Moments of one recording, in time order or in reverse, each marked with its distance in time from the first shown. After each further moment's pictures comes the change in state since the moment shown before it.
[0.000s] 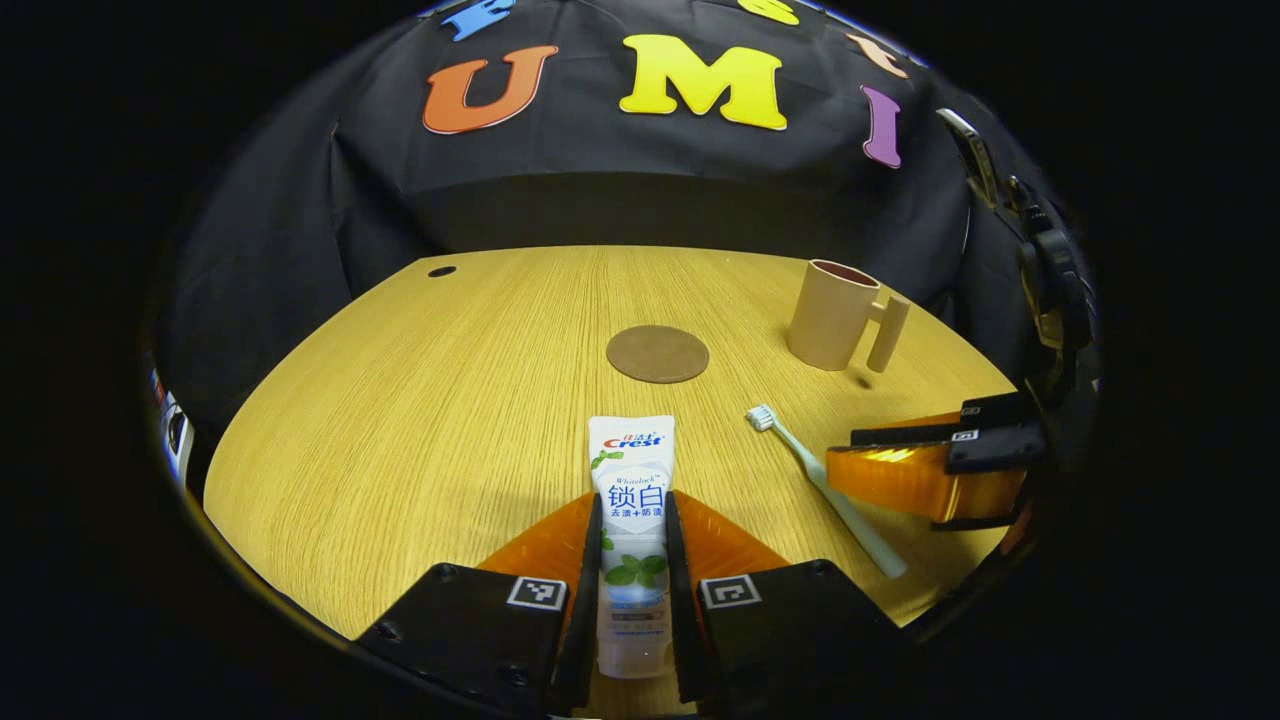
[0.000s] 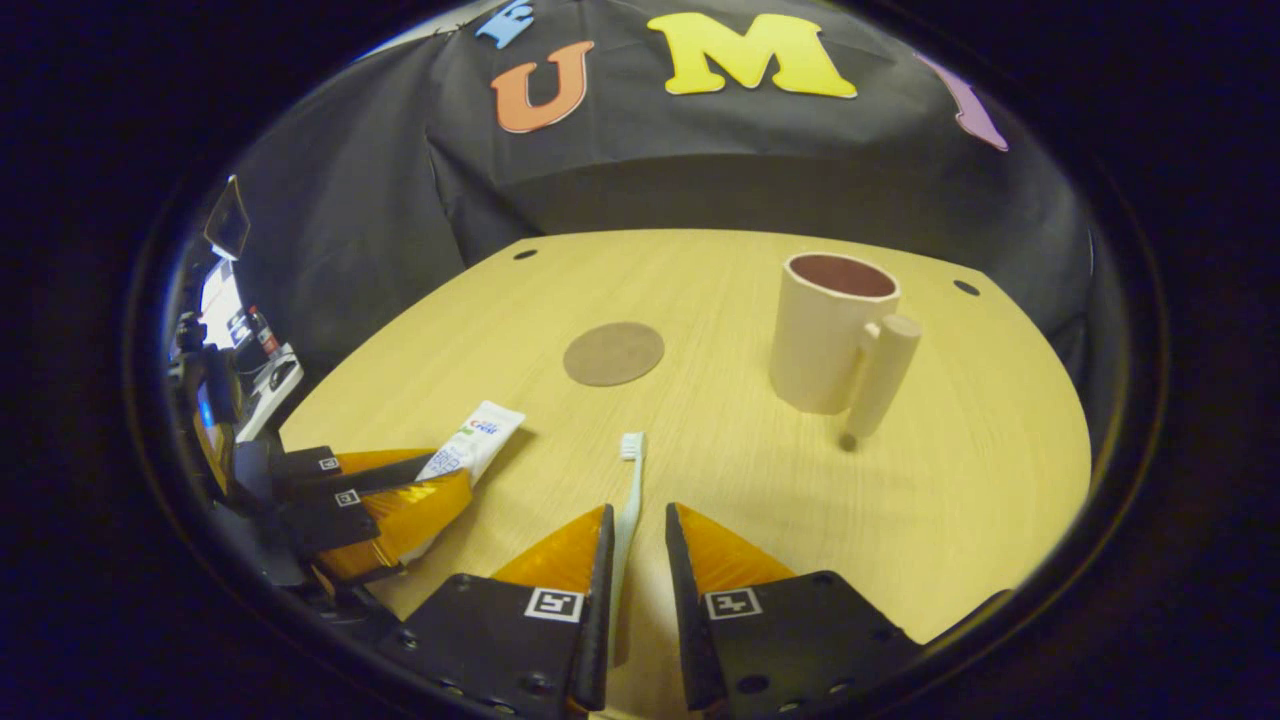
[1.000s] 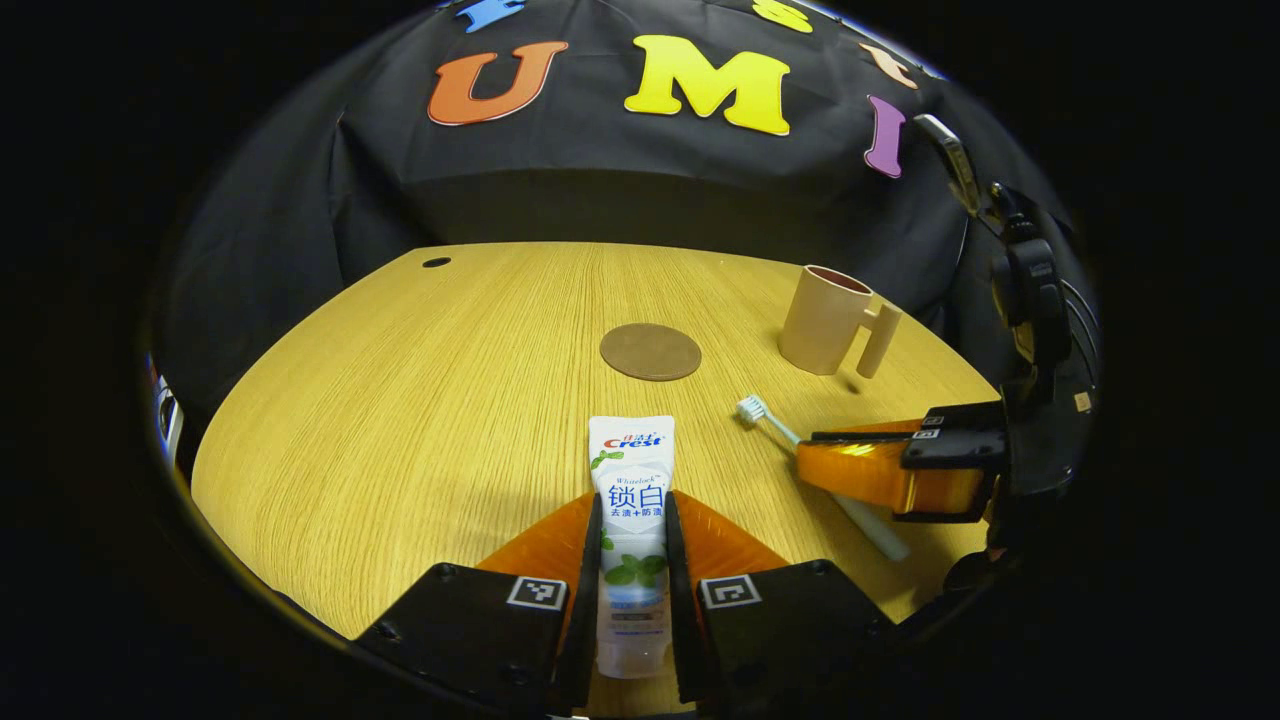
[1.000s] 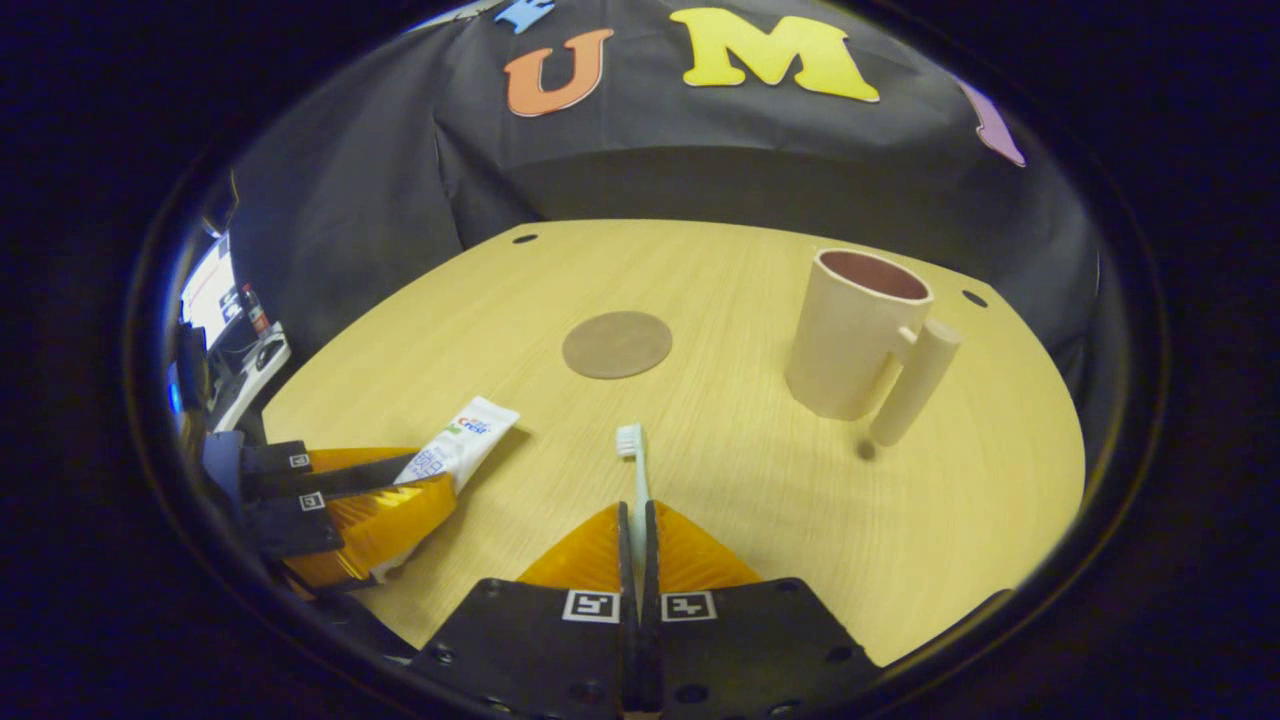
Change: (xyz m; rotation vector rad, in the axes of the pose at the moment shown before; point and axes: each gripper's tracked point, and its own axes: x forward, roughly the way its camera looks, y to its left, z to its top) left arm -0.002 -0.004 -0.002 -0.045 0.008 -0.039; right arm 0.003 -0.002 0.015 -0.031 -0.039 -0.023
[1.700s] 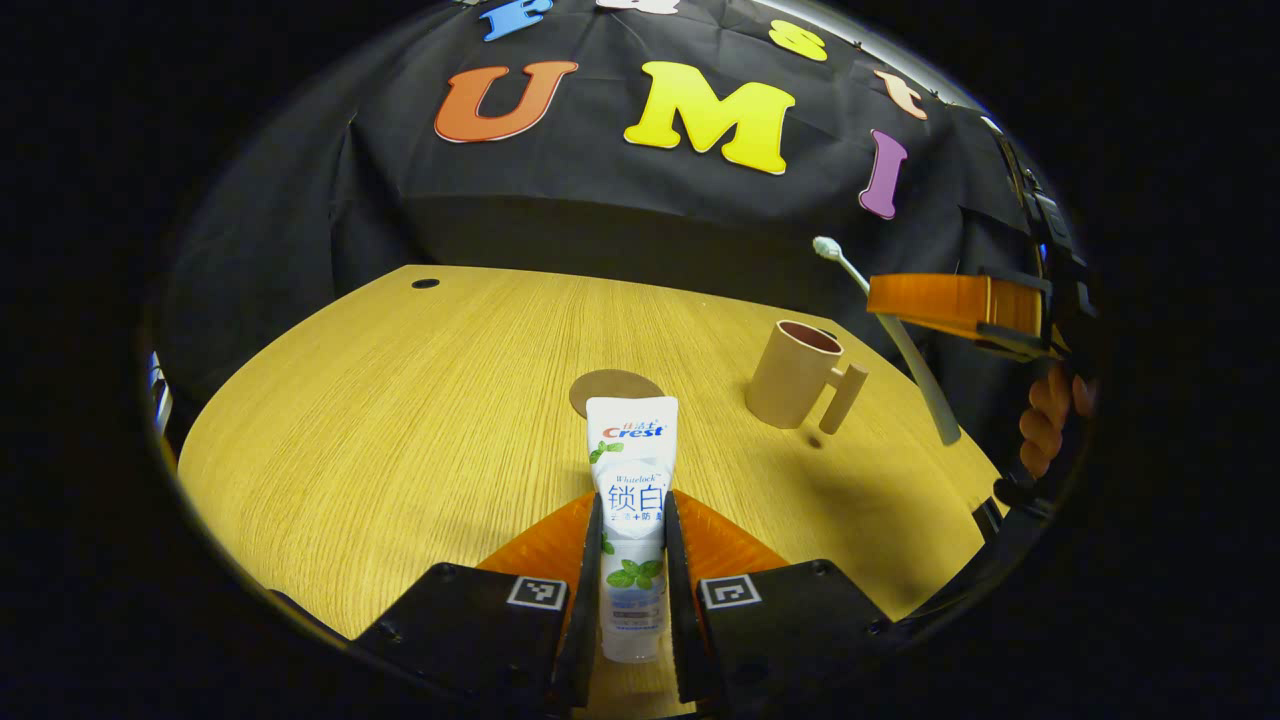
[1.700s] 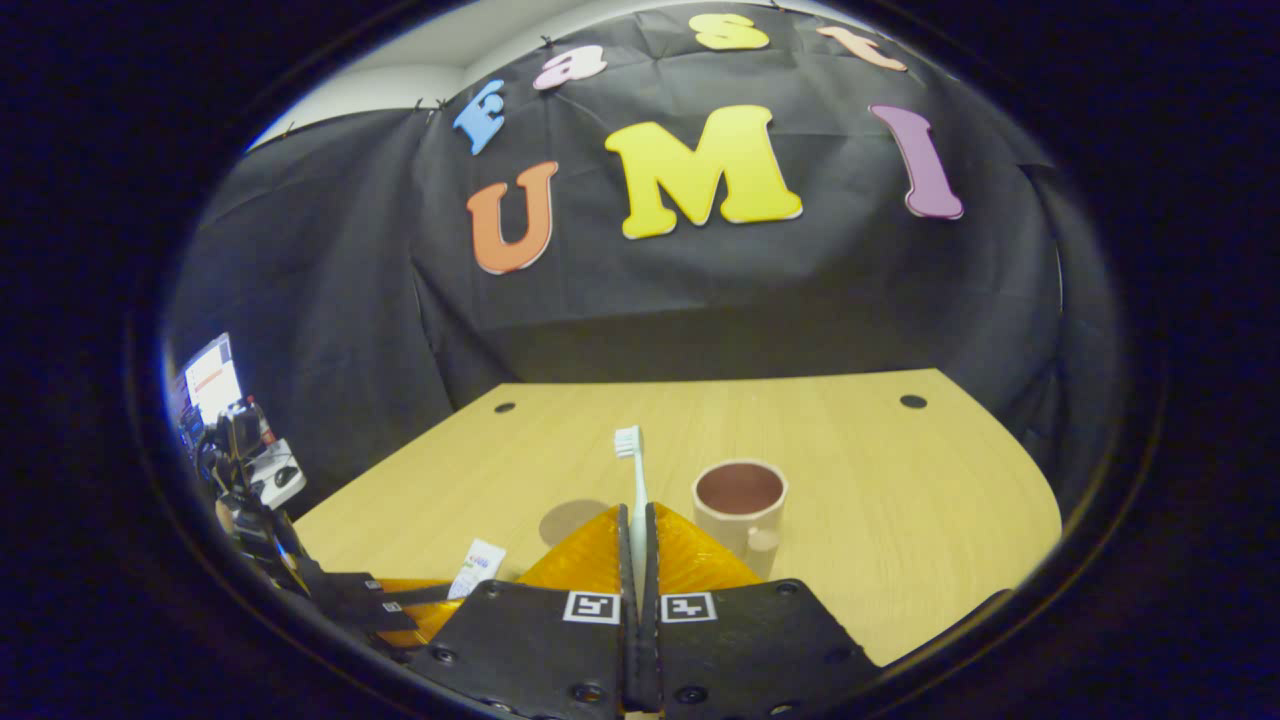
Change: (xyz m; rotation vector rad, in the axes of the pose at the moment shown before) left arm -0.005 -0.028 0.042 -0.065 -0.108 -0.043; right arm -0.083 -0.068 0.161 0.116 -0.449 -0.019
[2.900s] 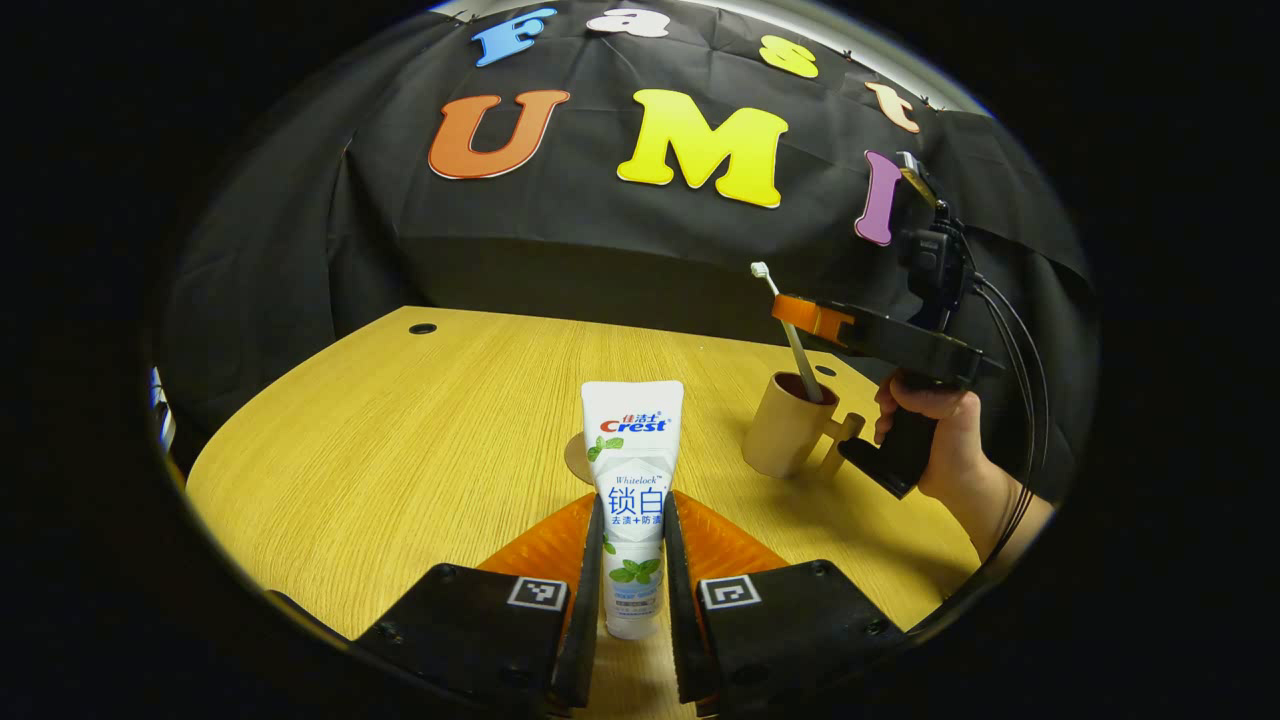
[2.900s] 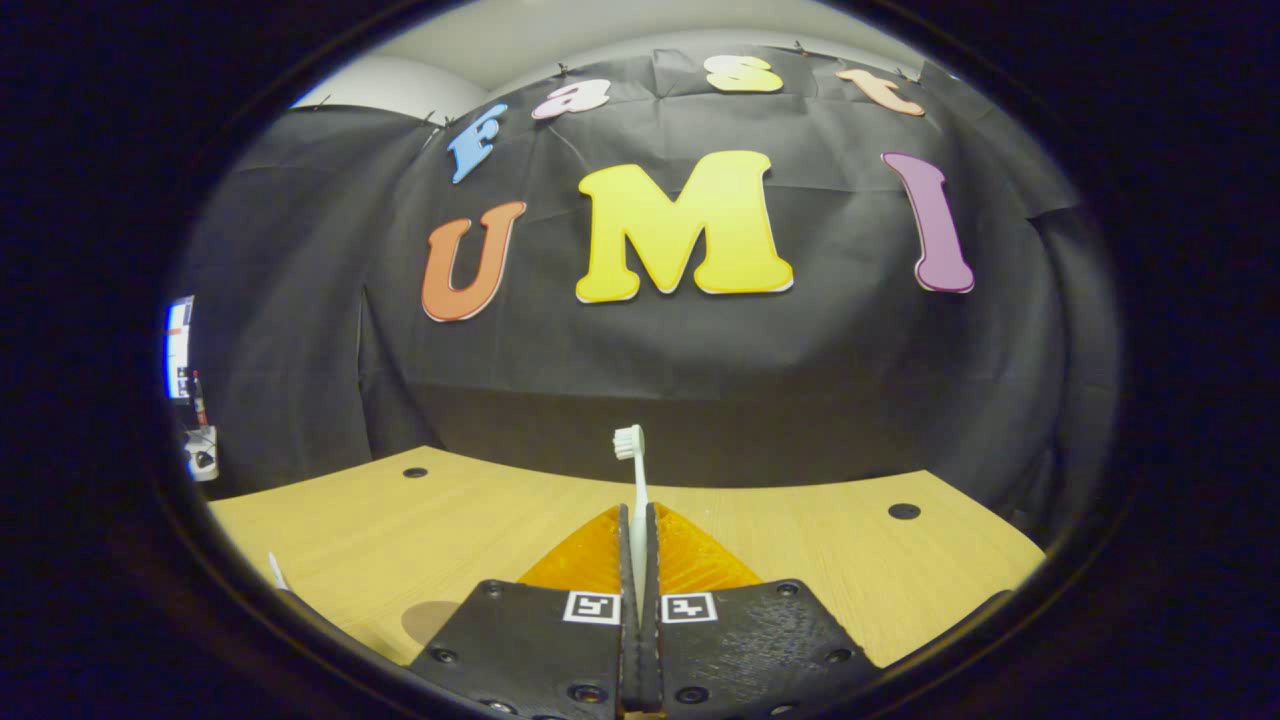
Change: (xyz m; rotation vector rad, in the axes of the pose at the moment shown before) left arm 0.009 -0.001 0.036 0.024 -0.104 0.006; right arm 0.134 -0.055 0.023 -0.128 -0.180 -0.112
